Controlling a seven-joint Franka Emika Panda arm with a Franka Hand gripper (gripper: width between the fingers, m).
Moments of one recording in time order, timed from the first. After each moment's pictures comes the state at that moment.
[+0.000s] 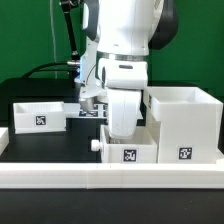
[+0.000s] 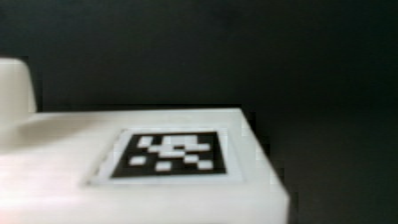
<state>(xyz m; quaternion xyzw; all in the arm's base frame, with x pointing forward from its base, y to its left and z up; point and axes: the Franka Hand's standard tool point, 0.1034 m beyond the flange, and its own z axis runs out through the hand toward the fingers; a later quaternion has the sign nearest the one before) 0.538 -0.003 0.011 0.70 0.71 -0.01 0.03</state>
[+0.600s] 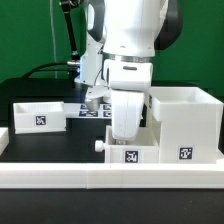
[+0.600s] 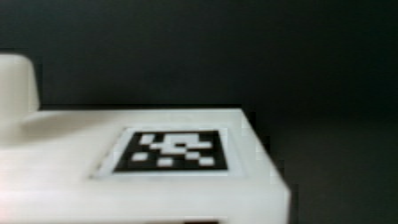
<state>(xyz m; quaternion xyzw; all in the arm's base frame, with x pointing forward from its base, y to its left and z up) 0.536 0.007 0.008 0.73 0.69 -0.01 0.03</state>
